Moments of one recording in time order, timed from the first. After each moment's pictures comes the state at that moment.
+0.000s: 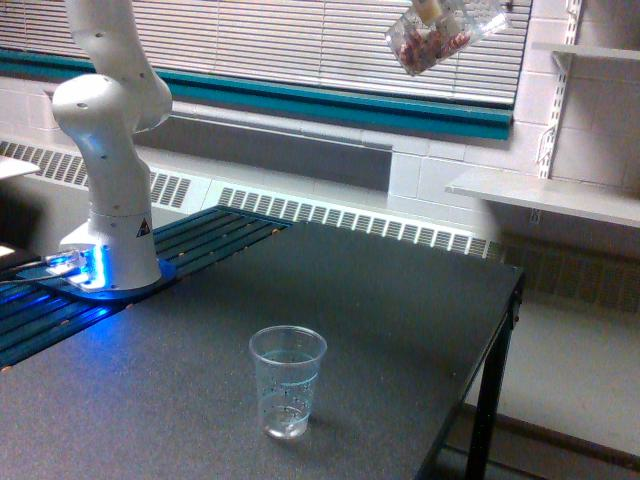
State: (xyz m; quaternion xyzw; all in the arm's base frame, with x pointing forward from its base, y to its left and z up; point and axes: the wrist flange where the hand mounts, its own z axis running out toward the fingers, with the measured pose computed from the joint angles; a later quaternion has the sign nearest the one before) arm 0.548 -0.104 0.593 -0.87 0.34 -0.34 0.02
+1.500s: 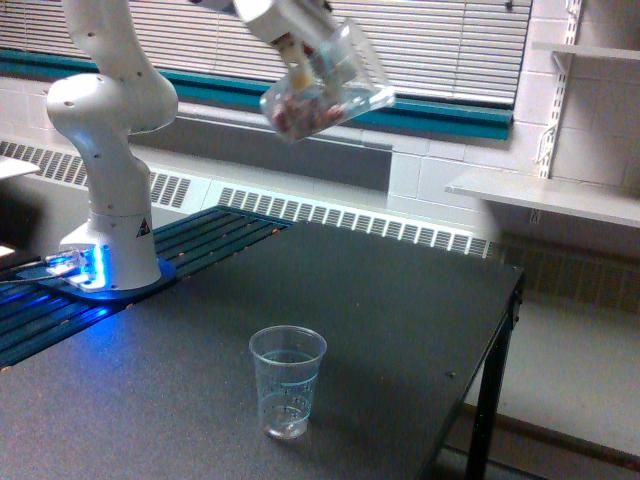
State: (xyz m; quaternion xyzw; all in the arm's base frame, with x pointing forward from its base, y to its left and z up) arm 0.466 -0.224 0.514 -0.88 0.35 -0.32 -0.04
